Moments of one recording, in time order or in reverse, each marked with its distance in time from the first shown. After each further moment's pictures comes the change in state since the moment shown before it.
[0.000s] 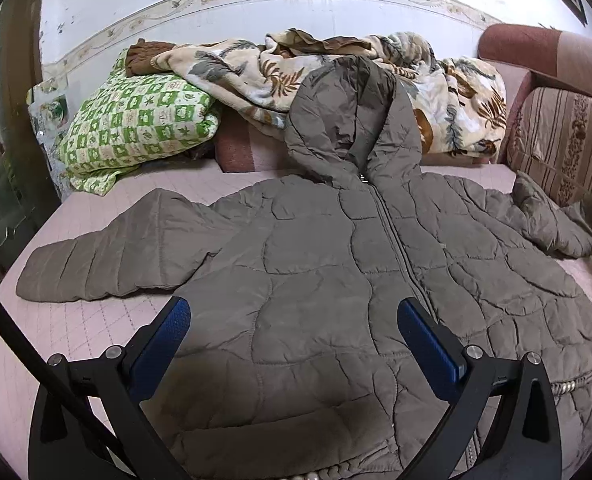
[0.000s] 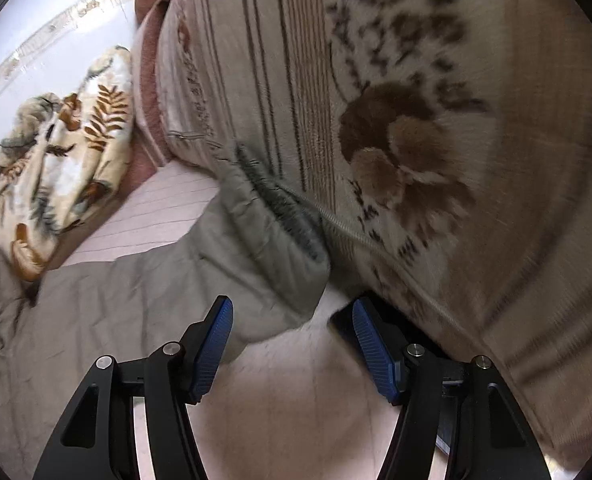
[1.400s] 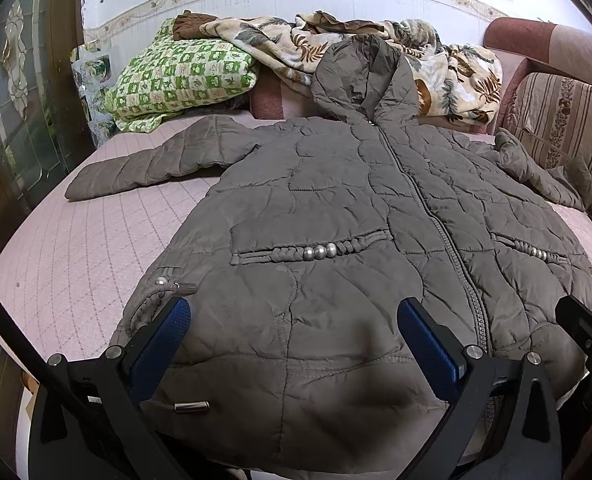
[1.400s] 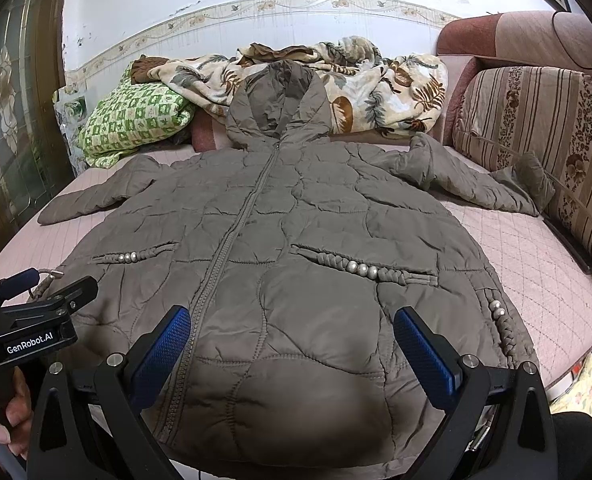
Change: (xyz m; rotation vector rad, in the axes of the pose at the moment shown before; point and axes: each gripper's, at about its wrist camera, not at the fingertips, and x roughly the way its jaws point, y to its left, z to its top) left arm -0.111 0.012 -0.125 -0.083 0.069 0.041; right arm -0.262 0.193 -0.372 -0.595 -0.124 0.455
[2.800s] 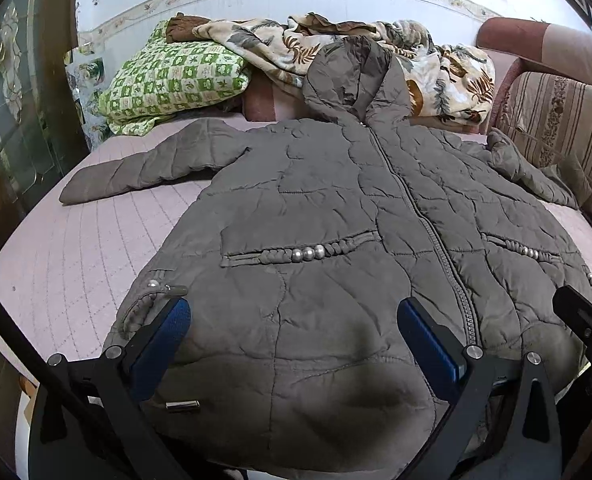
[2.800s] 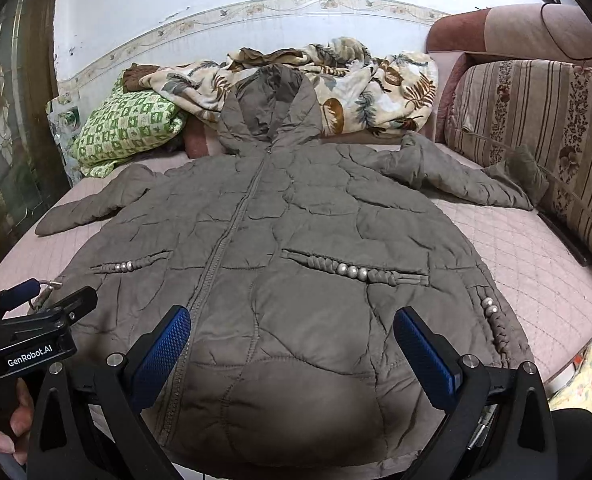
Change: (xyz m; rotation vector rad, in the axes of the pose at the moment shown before) left arm -0.001 -0.006 0.001 0.013 -0.010 -0.011; right arm -0.004 -0.006 0.008 0.041 -0.006 -0.004
